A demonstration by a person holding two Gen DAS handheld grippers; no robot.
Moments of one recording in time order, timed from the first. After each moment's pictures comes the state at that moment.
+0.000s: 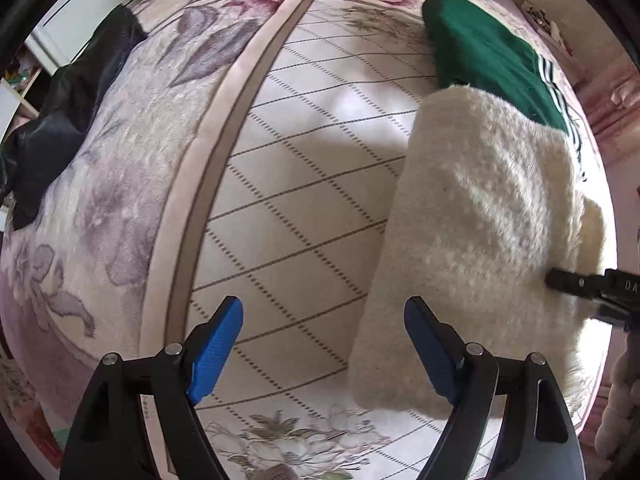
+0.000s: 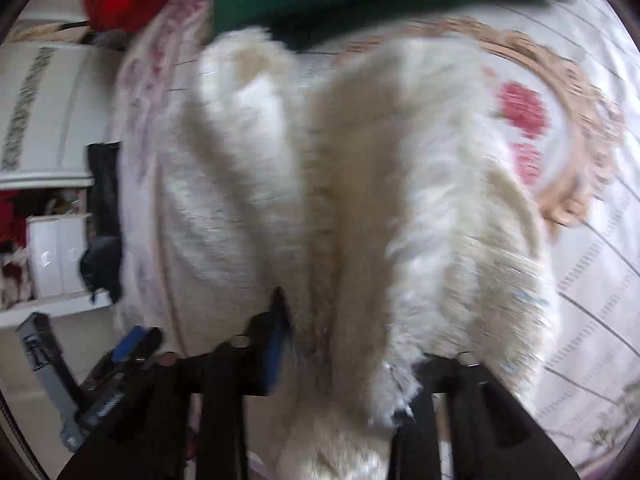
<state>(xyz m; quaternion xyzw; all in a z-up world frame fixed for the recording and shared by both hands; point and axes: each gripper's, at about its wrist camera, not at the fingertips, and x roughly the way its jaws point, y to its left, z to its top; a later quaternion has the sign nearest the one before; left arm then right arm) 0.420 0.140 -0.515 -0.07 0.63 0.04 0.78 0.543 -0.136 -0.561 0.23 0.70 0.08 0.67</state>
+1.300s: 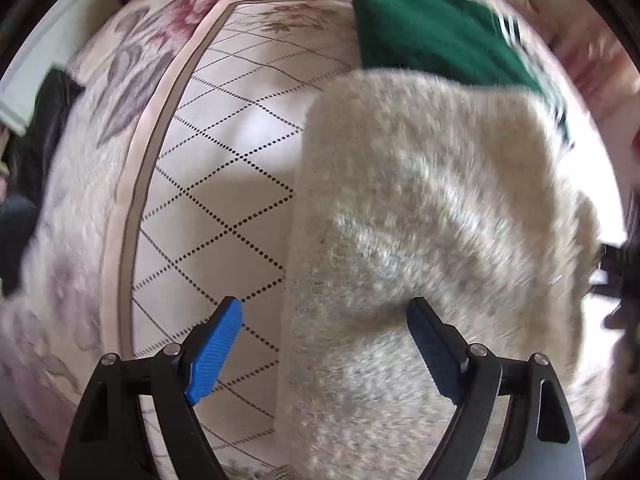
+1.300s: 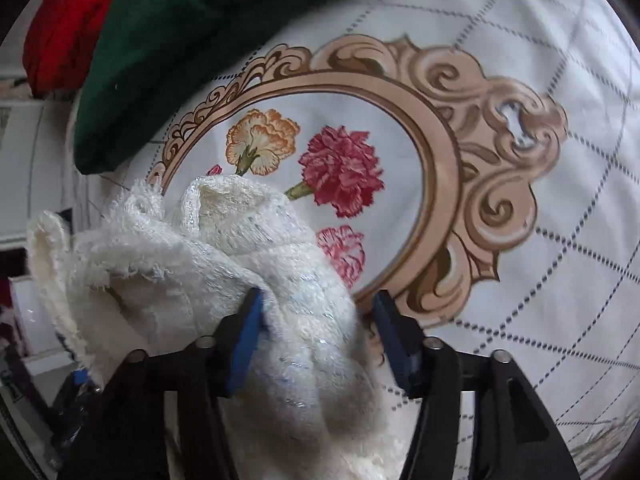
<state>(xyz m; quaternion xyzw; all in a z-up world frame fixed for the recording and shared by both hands) 0.476 0.080 -0.538 -0.03 0.62 -0.01 0.78 0.596 -0.266 -0.629 0.32 0.67 0.07 0.67</state>
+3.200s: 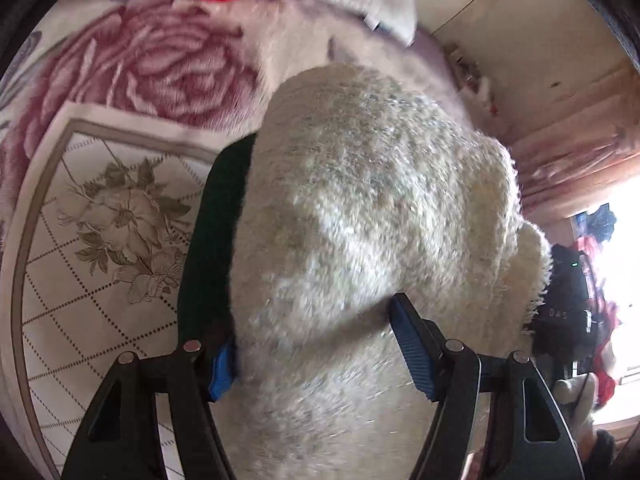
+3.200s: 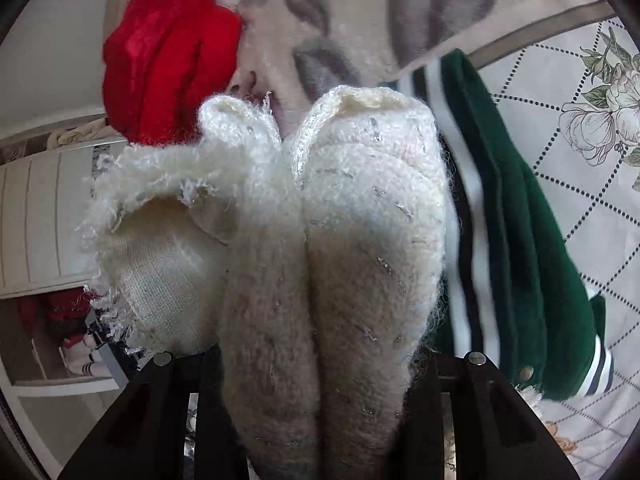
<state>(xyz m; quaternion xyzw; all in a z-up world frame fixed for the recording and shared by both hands) 0.810 0.018 -0.538 -0.18 0.59 -0.12 0.77 0.956 -0.280 -0.587 0.39 0.65 0.19 0.62</state>
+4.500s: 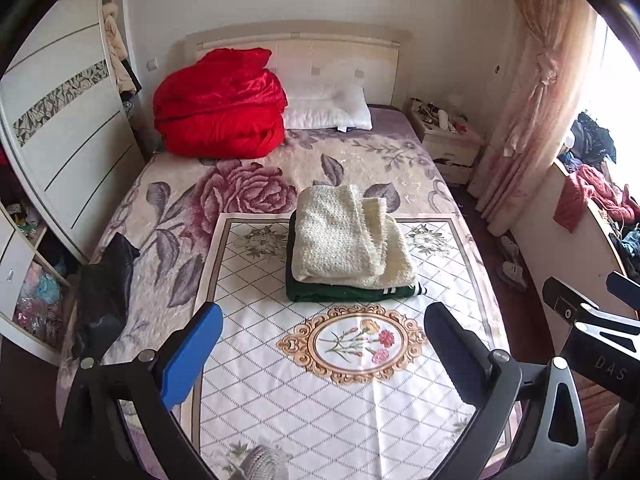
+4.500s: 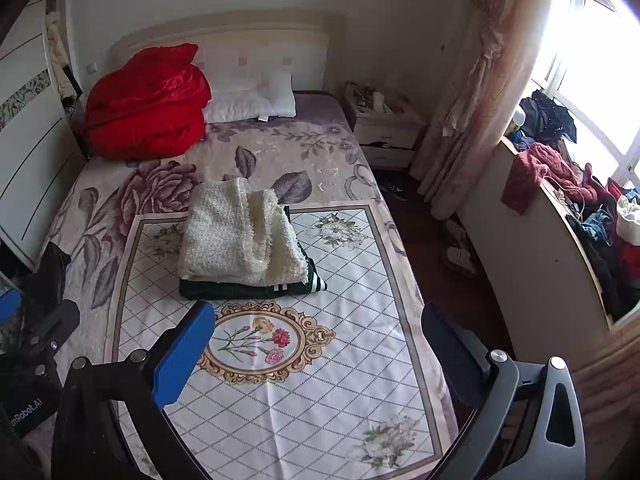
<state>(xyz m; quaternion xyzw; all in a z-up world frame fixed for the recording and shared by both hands) 0.409 -0.030 -0.187 0.01 0.42 -0.04 0.91 0.441 -0.208 -0.075 0.01 0.42 -0.11 0.90</state>
